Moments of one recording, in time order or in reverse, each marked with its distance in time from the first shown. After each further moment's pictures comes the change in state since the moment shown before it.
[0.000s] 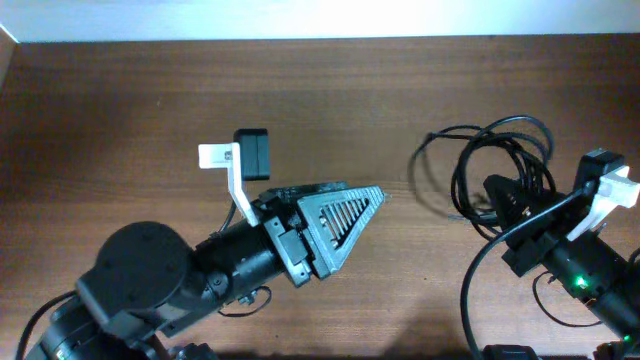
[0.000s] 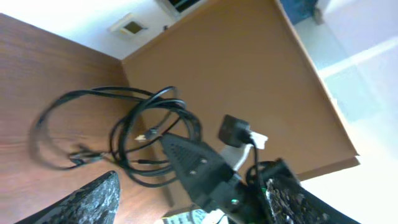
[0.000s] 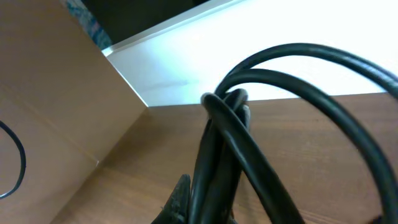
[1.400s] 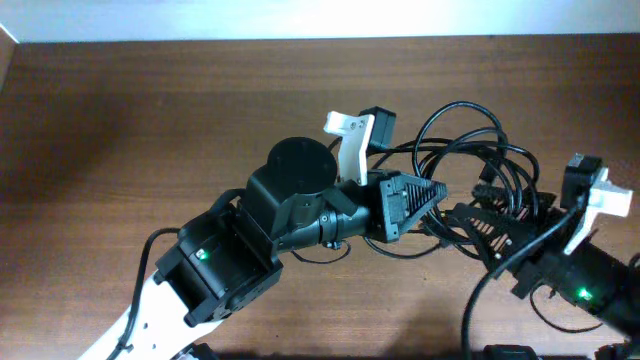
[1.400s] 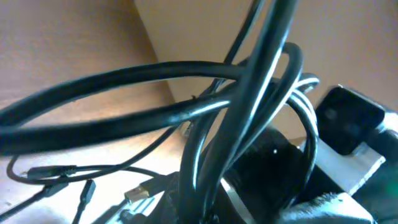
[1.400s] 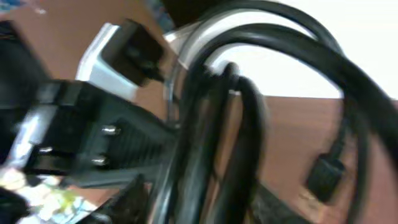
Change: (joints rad) left arm 0.005 0.285 0.000 0.067 0.243 0.081; right arm 0.000 -0.001 0.004 0.035 -0.246 0.027
